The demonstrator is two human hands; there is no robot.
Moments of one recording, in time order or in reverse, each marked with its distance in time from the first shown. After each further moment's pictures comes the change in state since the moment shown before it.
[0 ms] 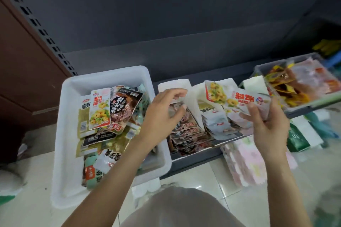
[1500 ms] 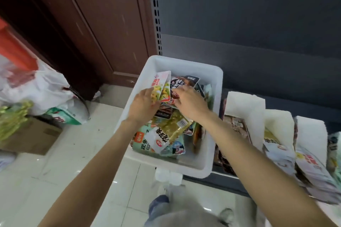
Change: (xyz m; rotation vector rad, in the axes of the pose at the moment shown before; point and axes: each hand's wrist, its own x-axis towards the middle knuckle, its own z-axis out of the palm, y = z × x) left_hand -0.080 -0.125 -0.105 0.540 0.184 -0.799; right_hand -0.009 -0.045 0.276 -0.498 -1.113 -0.663
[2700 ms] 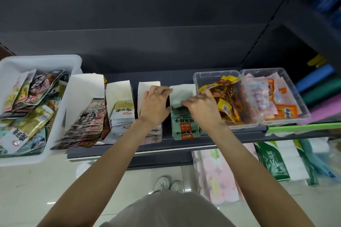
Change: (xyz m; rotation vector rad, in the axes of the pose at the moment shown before) left_hand -0.115 0.400 0.207 0.296 -0.071 0.542; right_hand -0.336 0.317 -0.103 -0.541 0.172 0.145
